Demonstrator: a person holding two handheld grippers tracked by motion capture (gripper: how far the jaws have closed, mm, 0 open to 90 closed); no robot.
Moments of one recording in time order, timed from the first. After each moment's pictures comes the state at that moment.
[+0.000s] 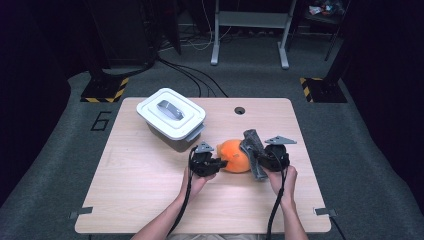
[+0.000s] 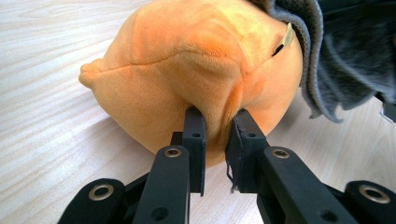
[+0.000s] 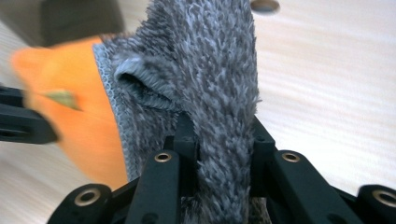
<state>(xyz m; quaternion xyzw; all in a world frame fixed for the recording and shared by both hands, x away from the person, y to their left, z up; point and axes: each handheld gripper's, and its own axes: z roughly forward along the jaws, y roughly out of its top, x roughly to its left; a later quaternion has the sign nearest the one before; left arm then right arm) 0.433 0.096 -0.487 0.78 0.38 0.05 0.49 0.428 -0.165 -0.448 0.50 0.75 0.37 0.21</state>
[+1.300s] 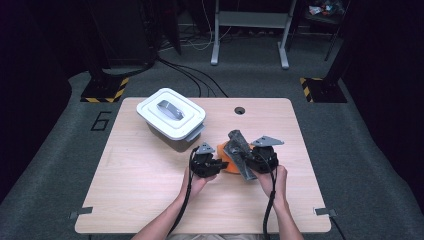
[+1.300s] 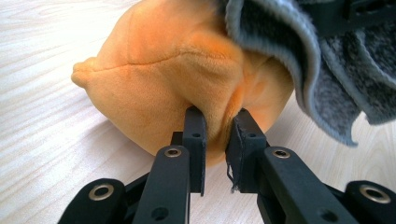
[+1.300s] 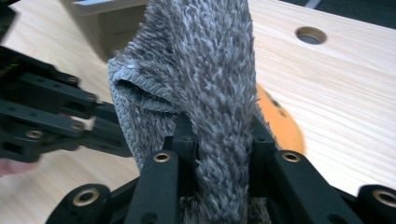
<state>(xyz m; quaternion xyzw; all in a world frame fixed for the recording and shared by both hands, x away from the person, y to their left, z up) 0.432 0.095 -0.489 0.79 0.37 0.05 0.49 0.412 -0.128 -0.427 0.44 0.78 0.40 0.21</state>
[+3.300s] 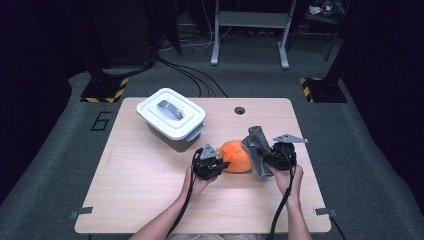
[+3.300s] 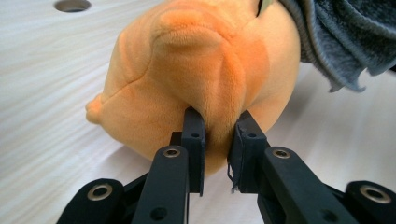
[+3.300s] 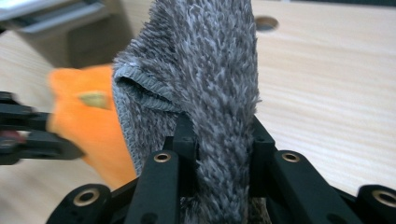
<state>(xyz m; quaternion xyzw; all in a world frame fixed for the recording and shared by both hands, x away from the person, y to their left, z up) 0.423 0.089 -0.481 0.80 0.33 0.09 0.49 0.418 -0.177 -0.425 0.49 0.74 0.42 0.20</state>
